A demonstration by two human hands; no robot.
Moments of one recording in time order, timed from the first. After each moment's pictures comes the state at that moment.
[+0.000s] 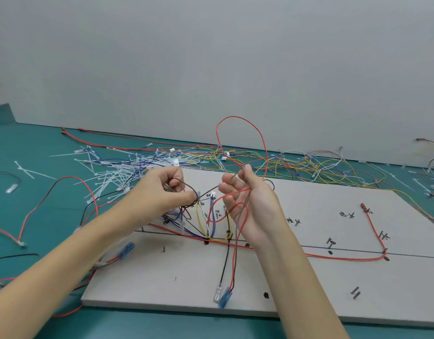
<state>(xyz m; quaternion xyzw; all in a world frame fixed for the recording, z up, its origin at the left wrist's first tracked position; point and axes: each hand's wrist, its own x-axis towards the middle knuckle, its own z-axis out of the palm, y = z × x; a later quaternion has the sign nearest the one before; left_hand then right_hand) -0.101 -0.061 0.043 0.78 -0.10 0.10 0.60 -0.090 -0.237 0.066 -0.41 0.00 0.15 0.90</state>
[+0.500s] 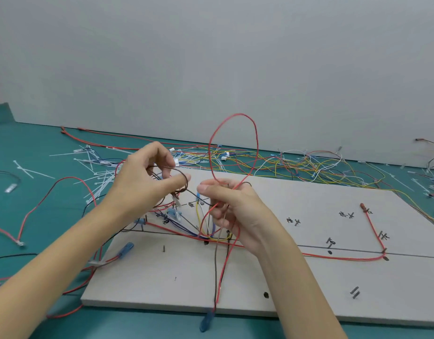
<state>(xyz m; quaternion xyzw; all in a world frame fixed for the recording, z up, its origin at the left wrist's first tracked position) -0.104 -0.047 0.054 0.82 -0.06 0.28 0.50 -0.095 -0.231 0.060 -0.62 -0.11 0.20 0.75</state>
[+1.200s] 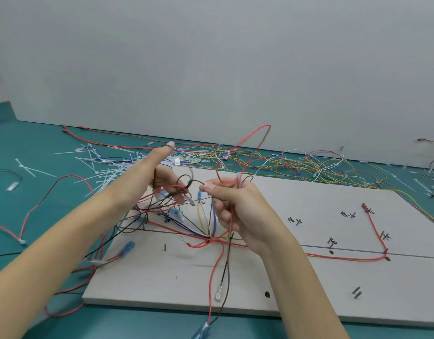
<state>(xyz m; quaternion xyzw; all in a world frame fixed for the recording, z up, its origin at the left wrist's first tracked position) -0.098 -0.031 0.062 0.81 -0.01 -0.04 0.58 -0.092 -0.236 0.058 -0.65 -0.13 0.20 0.72</state>
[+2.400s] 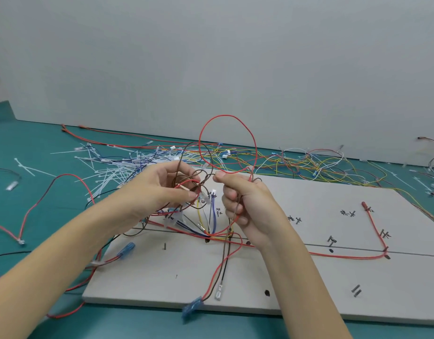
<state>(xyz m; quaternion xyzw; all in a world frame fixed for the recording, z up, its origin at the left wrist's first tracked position) -0.113 -0.056 0.059 0.75 -0.08 -0.01 0.66 -0.090 -0.240 0.061 -0.60 -0.08 0.16 0.78</state>
